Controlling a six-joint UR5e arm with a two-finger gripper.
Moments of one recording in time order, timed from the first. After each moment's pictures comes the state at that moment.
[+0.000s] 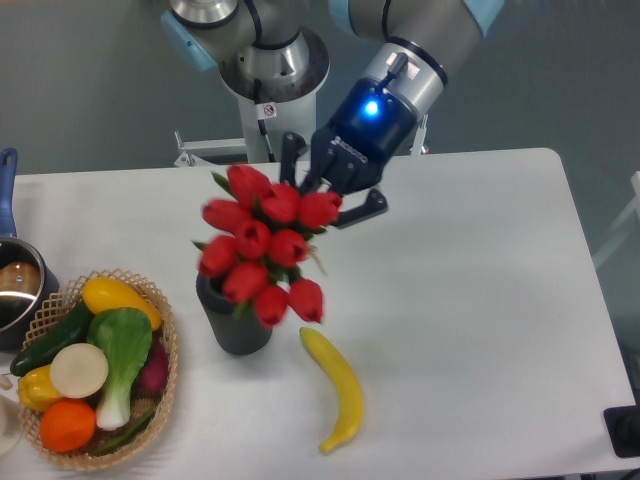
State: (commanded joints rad) arm 2.69 -1.65 -1.79 -0.87 0.22 1.03
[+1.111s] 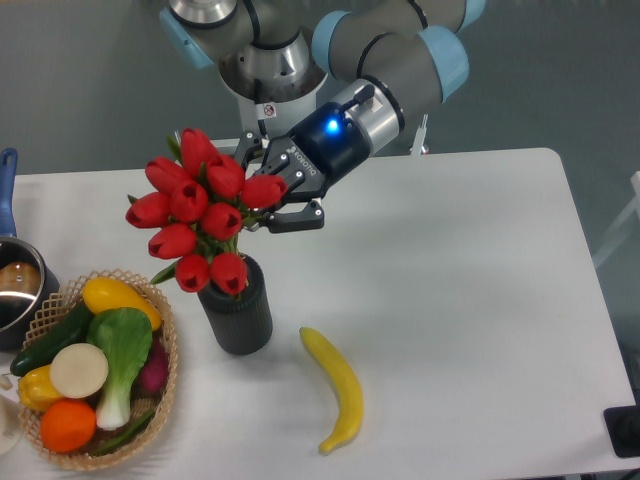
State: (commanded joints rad) arm 2.63 -1.70 -1.92 -0.79 0.13 1.17
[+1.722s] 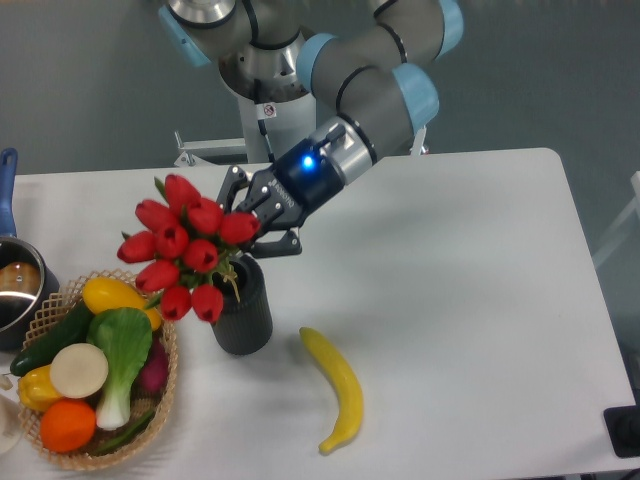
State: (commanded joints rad) arm 2.57 -1.77 -1.96 -0.79 0.27 1.24
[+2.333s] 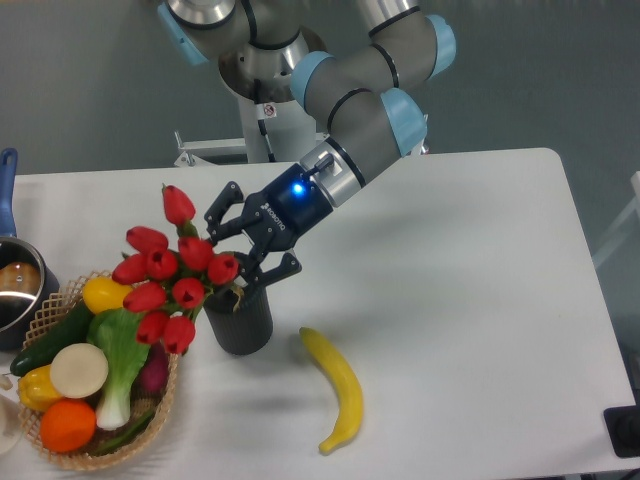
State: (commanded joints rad) arm 2.58 -1.74 -2.04 -0.80 0.28 1.24
